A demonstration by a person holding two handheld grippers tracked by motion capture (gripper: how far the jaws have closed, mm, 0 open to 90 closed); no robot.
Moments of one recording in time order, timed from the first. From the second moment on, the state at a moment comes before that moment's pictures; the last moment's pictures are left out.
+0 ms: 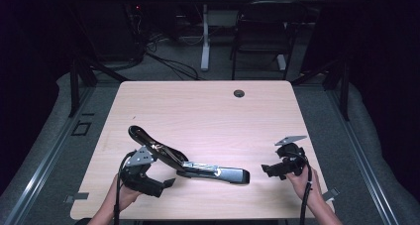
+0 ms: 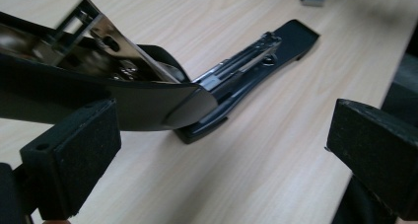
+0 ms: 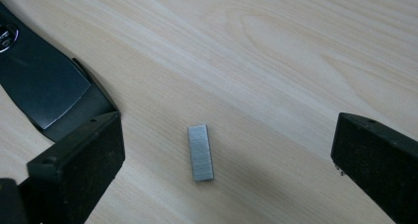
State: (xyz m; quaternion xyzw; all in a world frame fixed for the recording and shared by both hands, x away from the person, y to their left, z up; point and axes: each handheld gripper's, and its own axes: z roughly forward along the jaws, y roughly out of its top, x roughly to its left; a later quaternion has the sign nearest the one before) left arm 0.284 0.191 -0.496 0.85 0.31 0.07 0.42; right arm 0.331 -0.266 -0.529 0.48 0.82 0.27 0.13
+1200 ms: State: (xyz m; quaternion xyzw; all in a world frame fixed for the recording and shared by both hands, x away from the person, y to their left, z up) left arm 0.281 0.187 -0.495 0.86 0.28 0.06 0.42; right arm 0.342 -0.259 -0.542 0.46 0.85 0.22 0.10
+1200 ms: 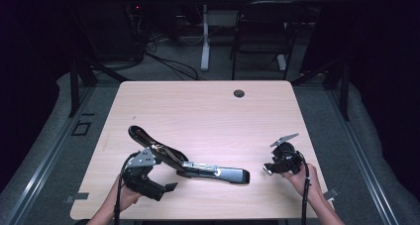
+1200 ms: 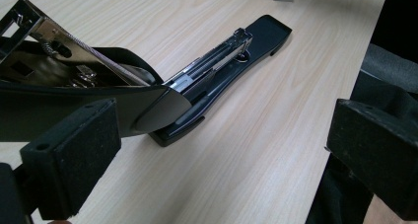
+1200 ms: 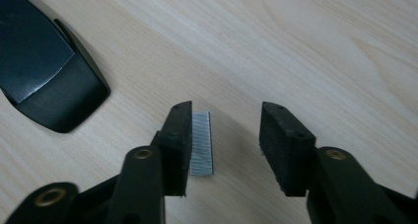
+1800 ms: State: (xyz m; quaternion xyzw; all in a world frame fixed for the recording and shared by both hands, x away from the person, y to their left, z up) left arm 0.282 0.183 -0.497 0.87 0.28 0.06 0.41; right arm 0.344 -0.251 -0.547 0.45 0.86 0.23 0.08
